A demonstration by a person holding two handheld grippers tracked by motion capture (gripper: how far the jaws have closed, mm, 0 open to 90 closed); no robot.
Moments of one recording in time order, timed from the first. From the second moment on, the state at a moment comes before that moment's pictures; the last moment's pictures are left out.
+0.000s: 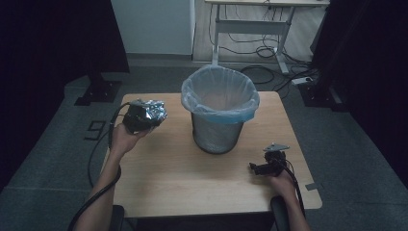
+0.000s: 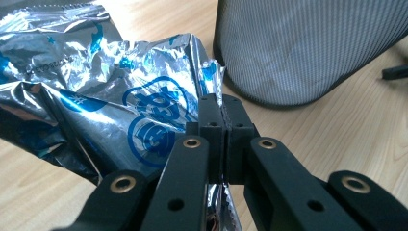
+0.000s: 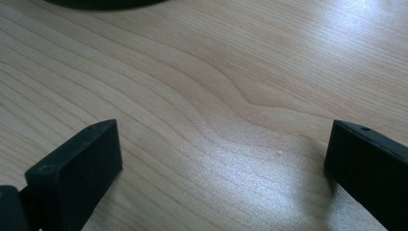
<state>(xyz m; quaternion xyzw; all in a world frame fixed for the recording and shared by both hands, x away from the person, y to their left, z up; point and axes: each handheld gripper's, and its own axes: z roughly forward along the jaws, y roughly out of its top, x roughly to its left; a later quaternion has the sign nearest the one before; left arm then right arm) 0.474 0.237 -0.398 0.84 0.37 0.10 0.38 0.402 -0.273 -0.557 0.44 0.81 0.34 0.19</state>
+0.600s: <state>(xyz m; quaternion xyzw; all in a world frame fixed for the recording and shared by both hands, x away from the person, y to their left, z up) 0.484 0.225 -0.333 0.84 0.36 0.10 0.40 0.402 -0.272 -0.557 0.44 0.81 0.34 0.19</state>
